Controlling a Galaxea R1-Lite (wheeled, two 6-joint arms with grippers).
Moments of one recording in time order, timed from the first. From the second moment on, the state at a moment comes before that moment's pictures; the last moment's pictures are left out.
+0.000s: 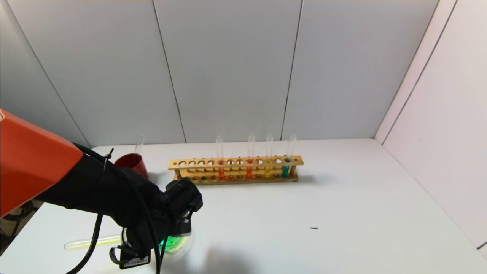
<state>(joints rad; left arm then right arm) -0.60 1.93 -0.92 0.49 0.69 0.63 0.00 0.00 -0.01 0.03 -0.01 0.01</state>
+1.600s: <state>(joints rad) -0.64 2.08 -1.26 0.95 0.74 0.63 0.00 0.00 -0.01 0.03 -0.01 0.02</state>
